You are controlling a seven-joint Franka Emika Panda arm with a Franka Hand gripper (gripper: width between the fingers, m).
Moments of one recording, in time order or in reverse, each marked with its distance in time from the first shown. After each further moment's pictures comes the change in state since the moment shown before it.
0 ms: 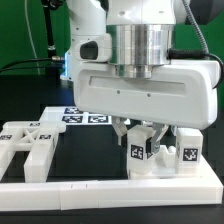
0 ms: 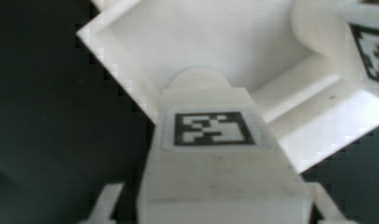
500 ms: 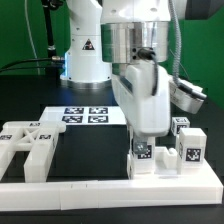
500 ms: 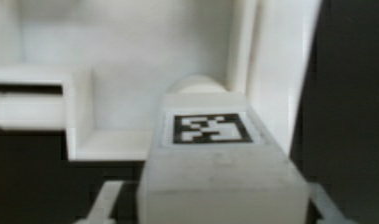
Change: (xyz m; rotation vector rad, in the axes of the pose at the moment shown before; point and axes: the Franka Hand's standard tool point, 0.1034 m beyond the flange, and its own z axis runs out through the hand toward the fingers) arm 0.004 0.000 -0.002 0.032 -0.025 0.800
